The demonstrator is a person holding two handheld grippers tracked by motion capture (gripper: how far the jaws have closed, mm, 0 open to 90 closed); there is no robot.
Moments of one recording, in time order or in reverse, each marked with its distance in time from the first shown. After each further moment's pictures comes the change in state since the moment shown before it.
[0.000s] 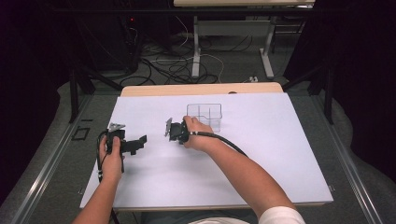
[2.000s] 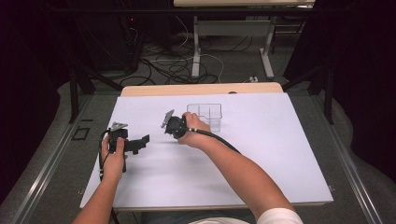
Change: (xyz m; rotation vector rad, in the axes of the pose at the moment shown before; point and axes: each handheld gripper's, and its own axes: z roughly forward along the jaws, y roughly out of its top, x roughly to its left) left arm -0.006 0.003 0.005 0.001 -0.036 0.008; right arm -0.006 0.011 -0.019 -0.110 -0.004 0.250
